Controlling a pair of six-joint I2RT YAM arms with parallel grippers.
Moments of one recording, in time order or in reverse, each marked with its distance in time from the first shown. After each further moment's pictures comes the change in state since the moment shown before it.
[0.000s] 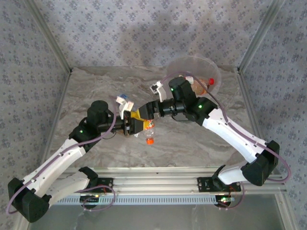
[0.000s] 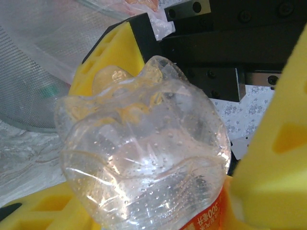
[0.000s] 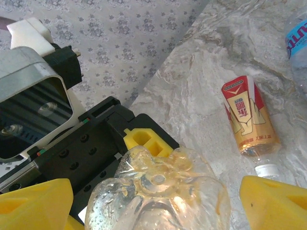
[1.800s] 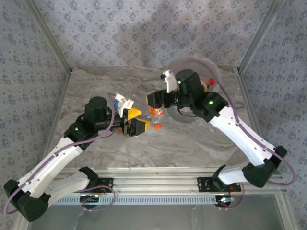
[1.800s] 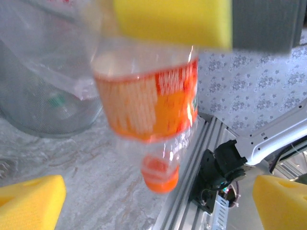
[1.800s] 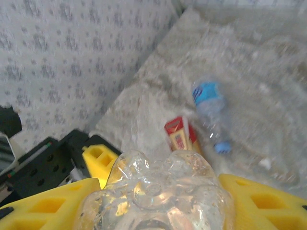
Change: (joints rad) left arm -0.026 0.004 0.150 -0.178 -0.066 0.100; right arm -0.038 -0.034 0.189 -0.163 0.314 -0.091
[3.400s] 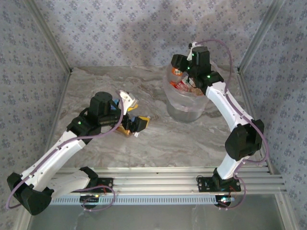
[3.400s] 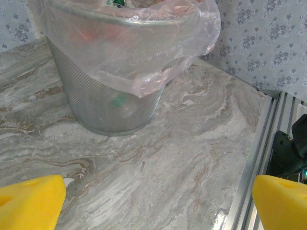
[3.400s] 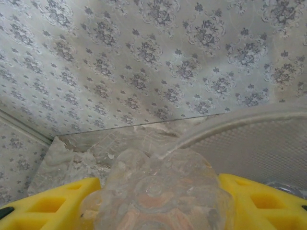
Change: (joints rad) left arm 0.000 0.087 0.075 -0.119 -0.176 0.289; right arm -0.384 0.340 0.088 0.368 0.251 0.058
